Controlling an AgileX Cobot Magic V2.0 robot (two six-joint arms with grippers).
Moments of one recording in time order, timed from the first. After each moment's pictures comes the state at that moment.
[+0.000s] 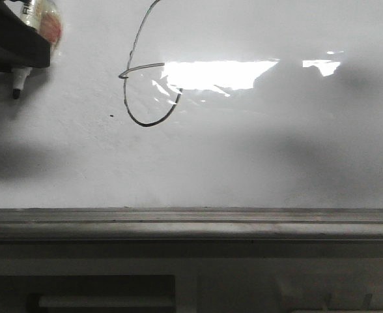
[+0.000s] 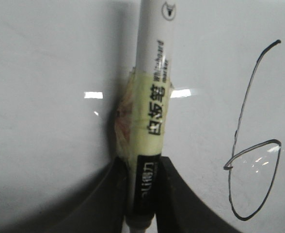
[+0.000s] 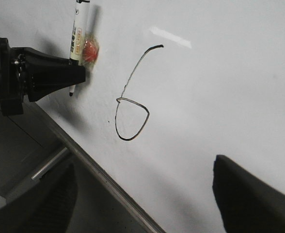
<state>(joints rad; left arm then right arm) -0.73 1.04 -0.56 -1.49 -0.21 1.04 0.32 0.91 -0.95 0.67 0.77 -0.59</state>
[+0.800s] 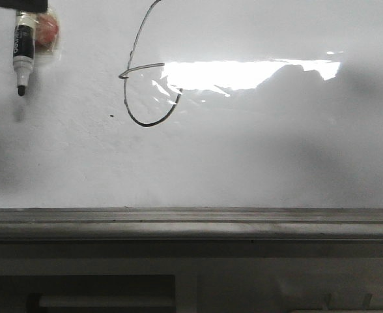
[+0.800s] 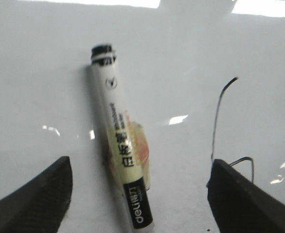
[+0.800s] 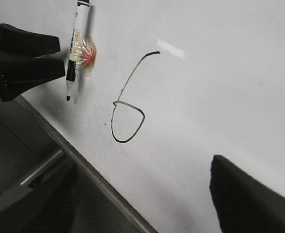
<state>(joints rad) -0.73 0.88 -0.56 -1.47 -0.20 1.21 0.32 0.84 -0.94 0.64 0.76 -0.59</state>
